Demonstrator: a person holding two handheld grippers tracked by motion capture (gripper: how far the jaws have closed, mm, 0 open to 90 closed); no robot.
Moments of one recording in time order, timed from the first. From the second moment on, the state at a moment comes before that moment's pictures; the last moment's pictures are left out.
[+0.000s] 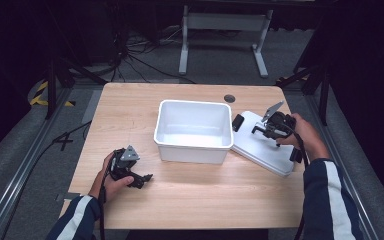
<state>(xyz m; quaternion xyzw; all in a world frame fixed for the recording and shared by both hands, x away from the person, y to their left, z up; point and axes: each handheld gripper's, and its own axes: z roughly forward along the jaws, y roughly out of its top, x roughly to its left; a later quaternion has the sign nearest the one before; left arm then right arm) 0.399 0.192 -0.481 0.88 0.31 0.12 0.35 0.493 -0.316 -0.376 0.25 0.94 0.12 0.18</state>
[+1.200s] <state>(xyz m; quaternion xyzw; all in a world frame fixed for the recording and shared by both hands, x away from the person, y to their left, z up) 0.399 0.192 -0.481 0.88 0.30 0.12 0.35 0.481 -0.319 -0.365 0.28 0.92 0.20 0.20</state>
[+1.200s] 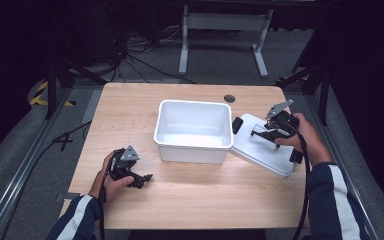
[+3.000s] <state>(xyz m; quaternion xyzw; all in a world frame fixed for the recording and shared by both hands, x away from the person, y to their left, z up) 0.396 0.193 -0.481 0.88 0.31 0.12 0.35 0.347 -0.362 -0.371 0.31 0.86 0.30 0.26</state>
